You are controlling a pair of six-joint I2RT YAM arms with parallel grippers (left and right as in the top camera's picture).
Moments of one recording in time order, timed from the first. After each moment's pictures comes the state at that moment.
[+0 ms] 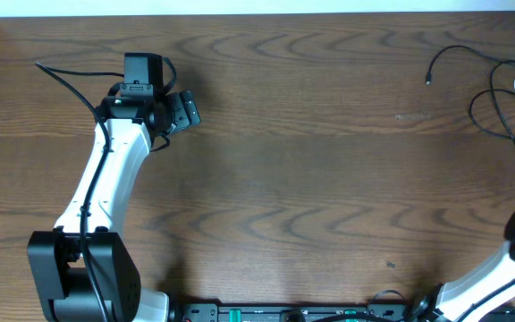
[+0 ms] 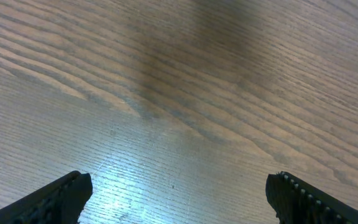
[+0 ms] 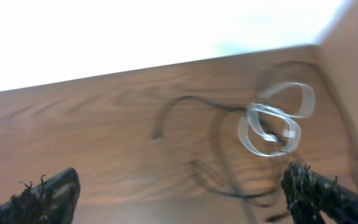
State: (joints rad) left arm -0.03 1.64 1.28 -0.73 -0.03 -0.36; right arm -0.53 1.97 2.59 -1.38 -0.39 -0.21
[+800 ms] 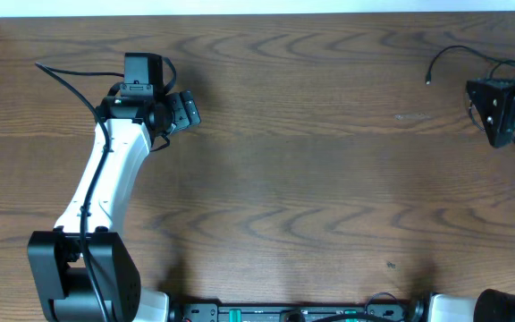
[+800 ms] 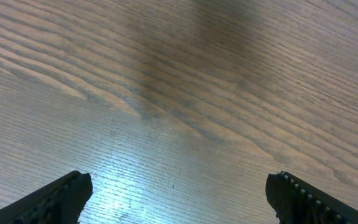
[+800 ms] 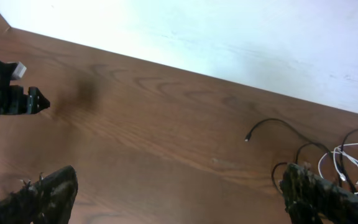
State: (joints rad) left arm -0.03 1.64 1.28 -0.73 -0.03 -0.36; right arm -0.22 1.52 2.59 -1.69 -0.48 -0.27
